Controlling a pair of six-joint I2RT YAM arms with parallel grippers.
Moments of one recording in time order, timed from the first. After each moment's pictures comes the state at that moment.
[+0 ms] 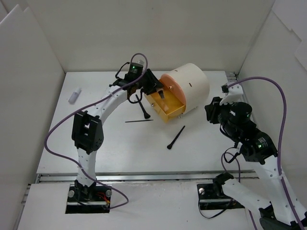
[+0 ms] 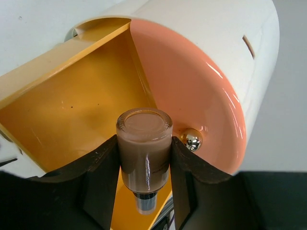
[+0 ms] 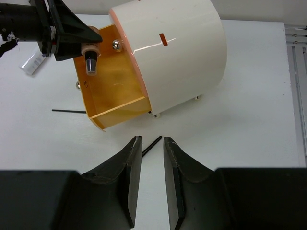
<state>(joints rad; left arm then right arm) -0.47 2.03 1.86 -0.38 0.32 -1.01 0.44 0.82 1.17 -0.65 0.20 0.19</state>
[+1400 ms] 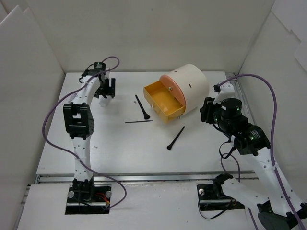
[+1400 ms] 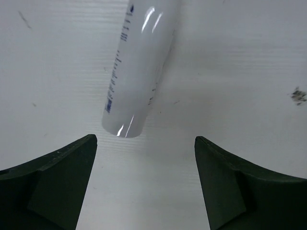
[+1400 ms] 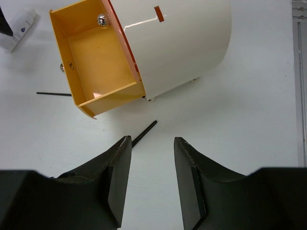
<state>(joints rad) -0.07 2.22 2.15 -0.94 -0.03 -0.12 0.44 0.89 1.17 -0.71 0.21 0.19</state>
